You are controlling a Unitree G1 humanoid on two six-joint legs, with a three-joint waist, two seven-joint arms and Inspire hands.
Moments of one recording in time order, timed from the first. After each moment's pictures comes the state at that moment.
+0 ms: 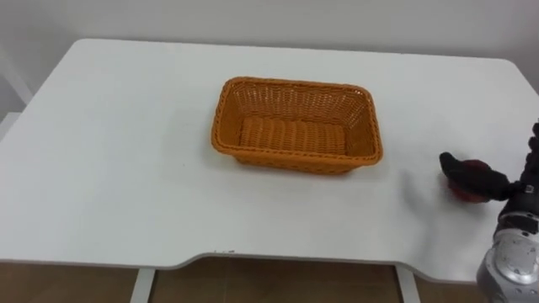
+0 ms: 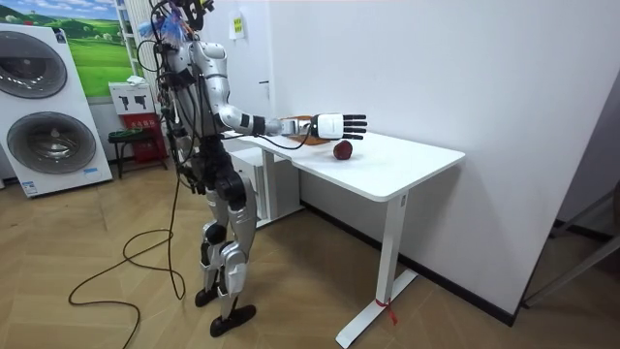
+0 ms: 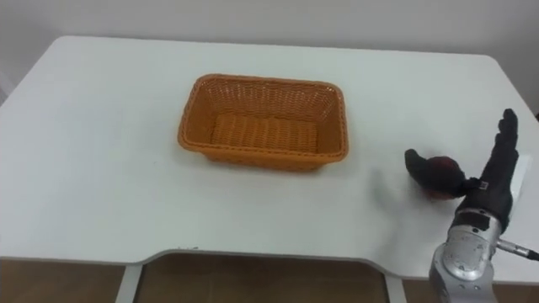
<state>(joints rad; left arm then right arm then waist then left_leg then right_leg) 0.27 0.24 0.12 1.08 0.31 0.04 0.06 0.10 -0.34 -0.13 0.23 0.11 -0.13 -0.45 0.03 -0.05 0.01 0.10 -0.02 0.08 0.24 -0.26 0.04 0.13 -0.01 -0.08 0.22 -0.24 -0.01</state>
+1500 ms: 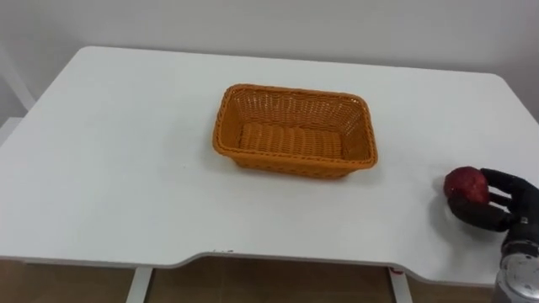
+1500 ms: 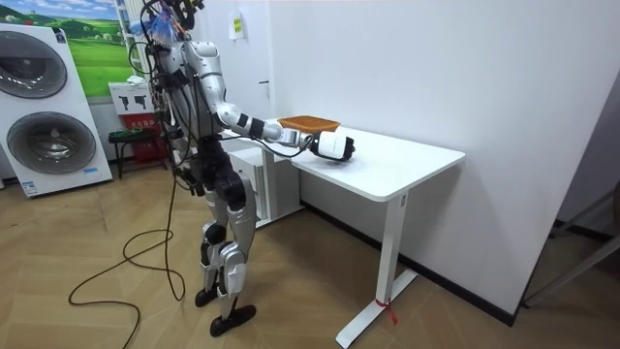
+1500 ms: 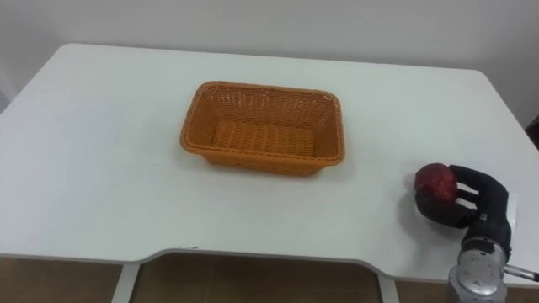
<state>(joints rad) 0.30 0.24 0.14 1.04 0.39 0.07 0.01 0.06 -0.37 -0.19 0.53 0.11 -0.09 -0.34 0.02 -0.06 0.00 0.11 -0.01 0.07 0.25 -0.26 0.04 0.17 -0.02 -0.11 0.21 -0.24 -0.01</state>
